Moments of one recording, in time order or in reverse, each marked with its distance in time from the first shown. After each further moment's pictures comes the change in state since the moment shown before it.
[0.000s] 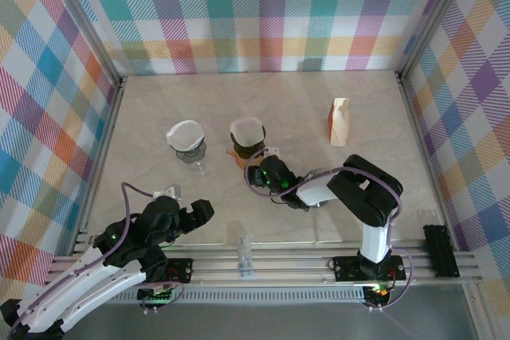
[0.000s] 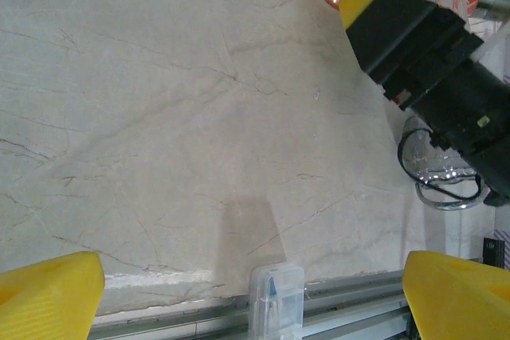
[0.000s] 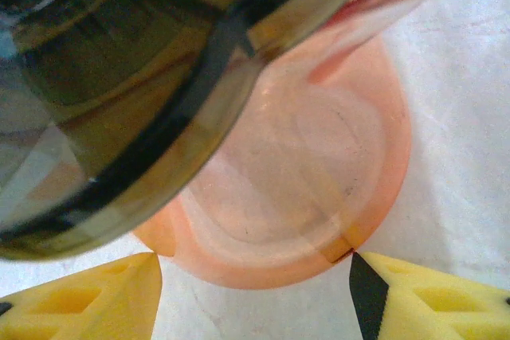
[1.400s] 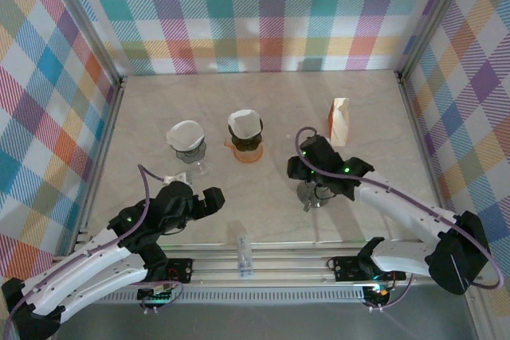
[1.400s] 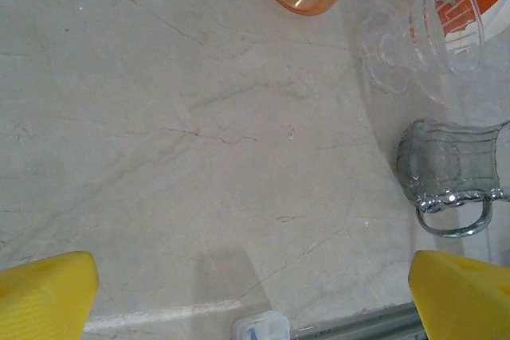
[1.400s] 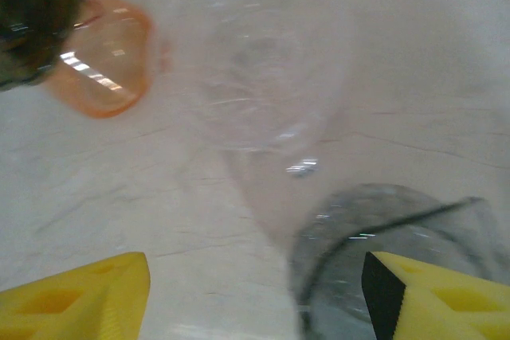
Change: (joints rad) left arm 0.000 0.261 0.095 0.155 -0.064 0.118; right arm -0.156 -0.692 0.113 -1.157 0.000 0.106
